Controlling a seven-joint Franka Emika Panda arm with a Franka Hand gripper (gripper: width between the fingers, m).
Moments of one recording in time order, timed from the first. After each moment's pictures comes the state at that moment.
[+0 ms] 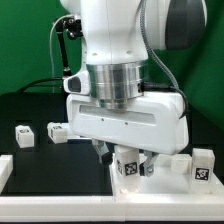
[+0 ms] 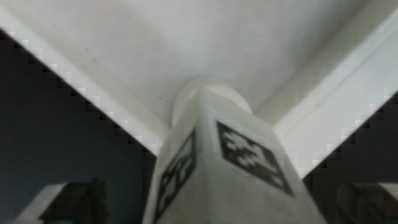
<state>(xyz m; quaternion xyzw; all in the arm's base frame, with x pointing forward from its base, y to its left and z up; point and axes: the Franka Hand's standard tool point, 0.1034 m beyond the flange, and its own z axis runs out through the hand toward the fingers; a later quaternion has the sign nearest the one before) 0.673 -0.020 0.066 -0.92 0.38 -0.01 0.07</state>
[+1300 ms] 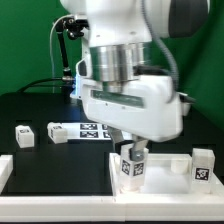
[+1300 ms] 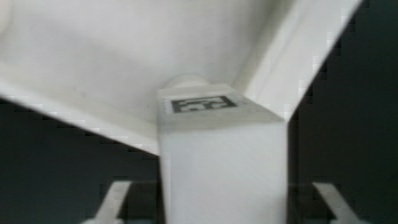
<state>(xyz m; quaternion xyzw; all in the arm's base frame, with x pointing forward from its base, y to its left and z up) 0.673 -0.024 0.086 -0.79 0.60 0.00 0.10</state>
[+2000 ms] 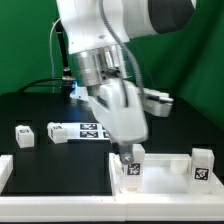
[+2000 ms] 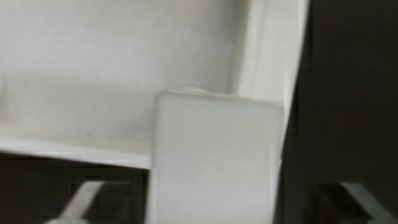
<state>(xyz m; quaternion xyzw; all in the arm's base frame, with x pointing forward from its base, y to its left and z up) 0.670 -0.017 0.085 -0.80 0.58 0.01 0.11</state>
